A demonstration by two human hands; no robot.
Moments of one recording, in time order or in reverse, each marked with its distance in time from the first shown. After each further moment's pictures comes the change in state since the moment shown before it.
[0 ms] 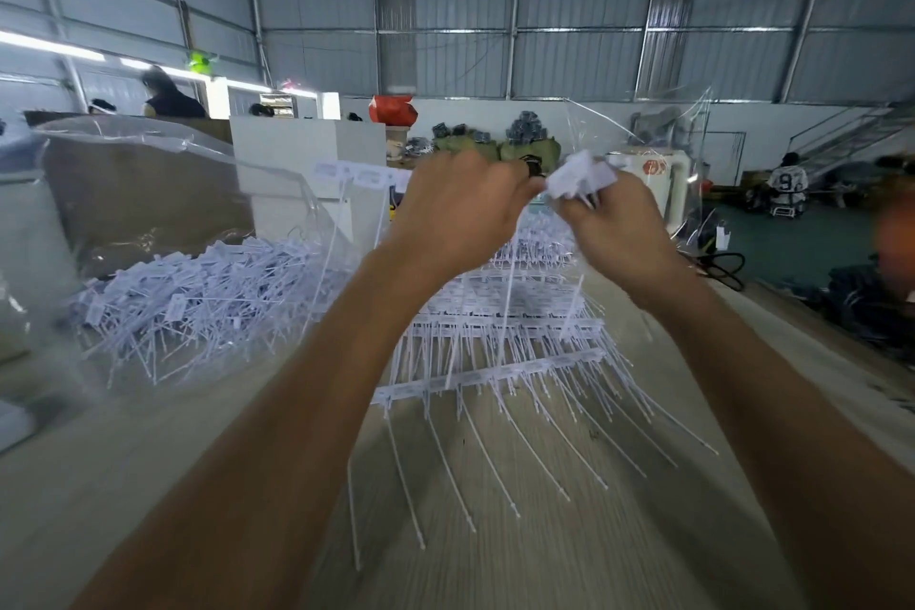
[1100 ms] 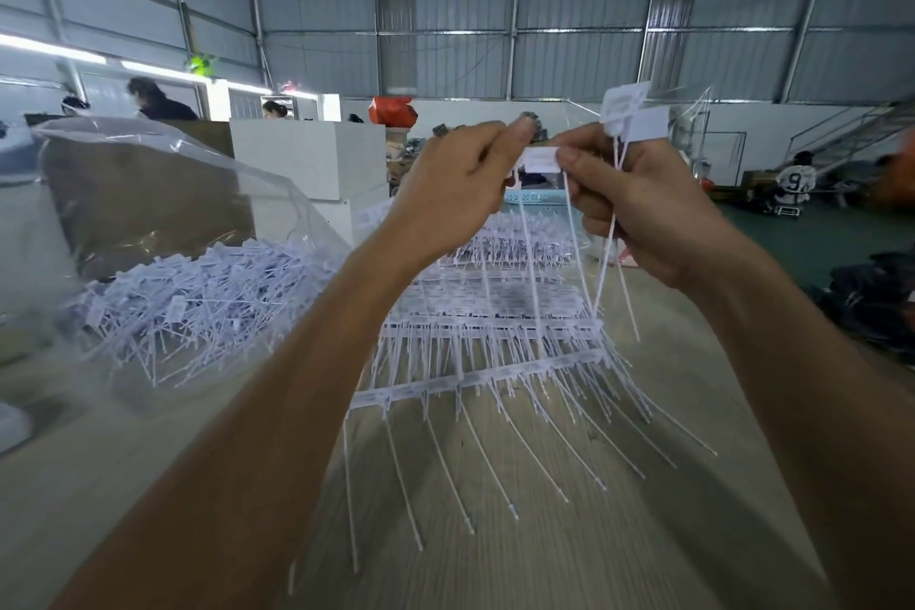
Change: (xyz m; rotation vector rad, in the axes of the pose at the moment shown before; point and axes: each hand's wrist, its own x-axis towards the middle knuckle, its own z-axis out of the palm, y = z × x) left_hand 0.001 -0.005 -0.006 -0.779 0.054 -0.197; right_hand 0.002 -0.032 -0.030 0.524 -0.199 0.107
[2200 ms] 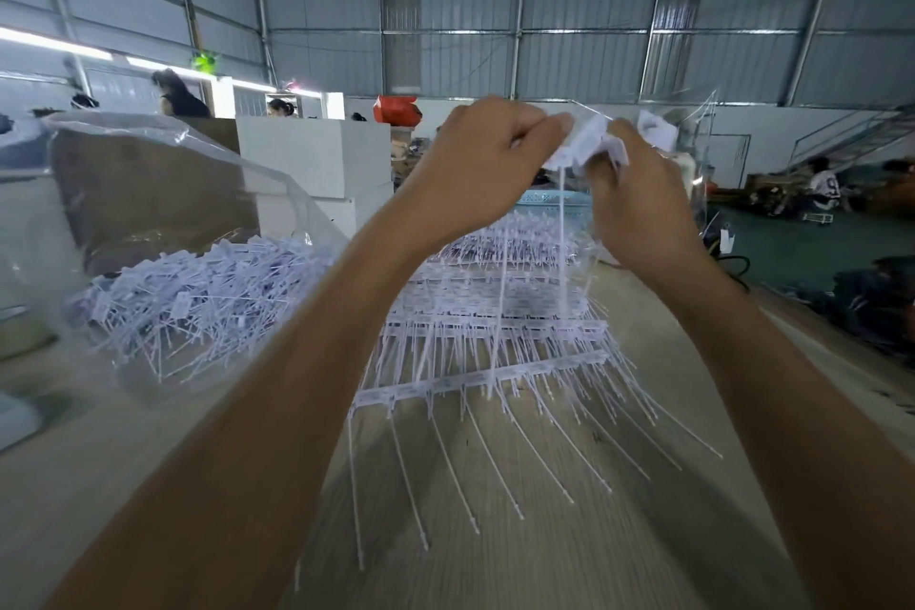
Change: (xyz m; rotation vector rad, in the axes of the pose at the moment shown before) left_hand 0.006 0.035 -0.014 0.043 -0.066 0.015; right_hand 0.009 0.019 0.009 -0.809 0.307 -0.112
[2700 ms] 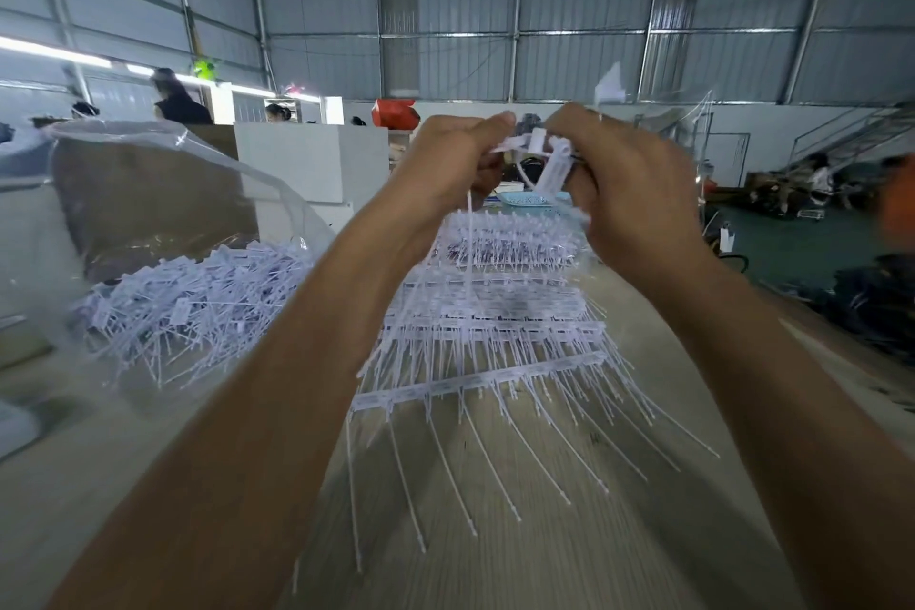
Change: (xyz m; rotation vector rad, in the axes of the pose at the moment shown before) left_hand 0.003 -0.016 0.000 -0.559 0.006 -0.407; right_hand -0.010 -0.025 -0.014 -0.273 0.213 -0.533
